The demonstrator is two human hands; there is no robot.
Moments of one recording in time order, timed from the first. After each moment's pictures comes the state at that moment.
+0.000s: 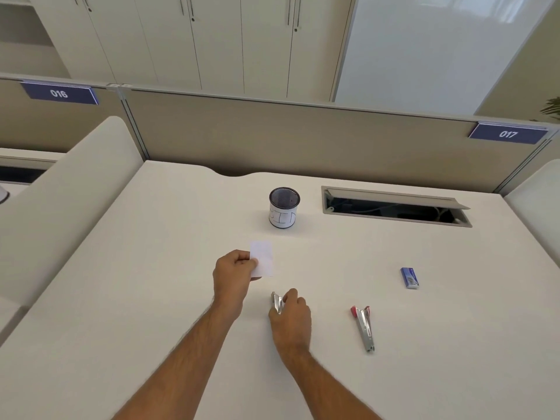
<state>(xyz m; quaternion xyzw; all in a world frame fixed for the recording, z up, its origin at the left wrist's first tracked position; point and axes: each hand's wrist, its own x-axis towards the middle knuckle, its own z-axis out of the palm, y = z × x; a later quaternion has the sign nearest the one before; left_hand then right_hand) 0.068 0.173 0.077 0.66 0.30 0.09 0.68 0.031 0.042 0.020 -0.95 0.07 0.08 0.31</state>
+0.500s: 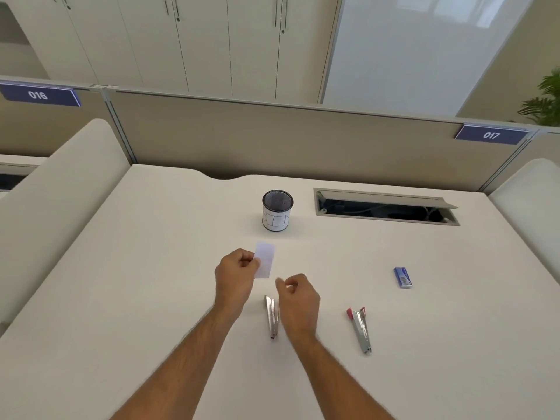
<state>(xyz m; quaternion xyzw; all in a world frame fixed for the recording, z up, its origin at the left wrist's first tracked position) 0.078 0.169 0.083 0.76 0.24 0.09 0.59 0.061 0.038 0.057 -0.84 0.16 0.01 0.52</state>
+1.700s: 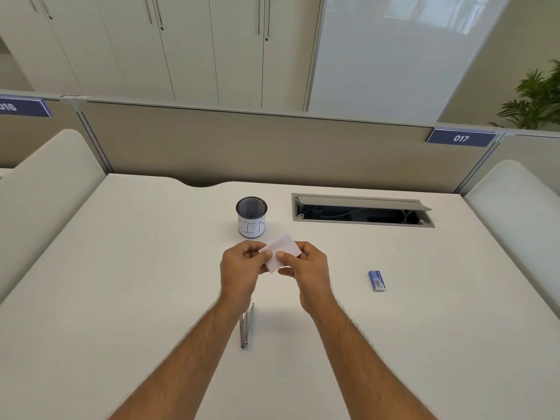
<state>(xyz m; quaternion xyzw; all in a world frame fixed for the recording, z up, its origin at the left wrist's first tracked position) 0.105 0.092 0.120 0.66 0.21 0.09 0.71 0.121 -0.042 0.124 -0.65 0.09 0.06 0.75</state>
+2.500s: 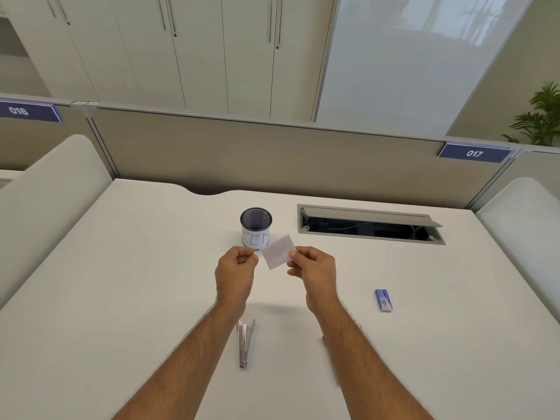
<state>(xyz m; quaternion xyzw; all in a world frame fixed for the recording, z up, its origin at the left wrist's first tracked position) 0.133 0.108 0.108 0.68 0.28 0.12 0.66 0.162 -0.045 0.117 -0.67 0.12 0.03 0.73</state>
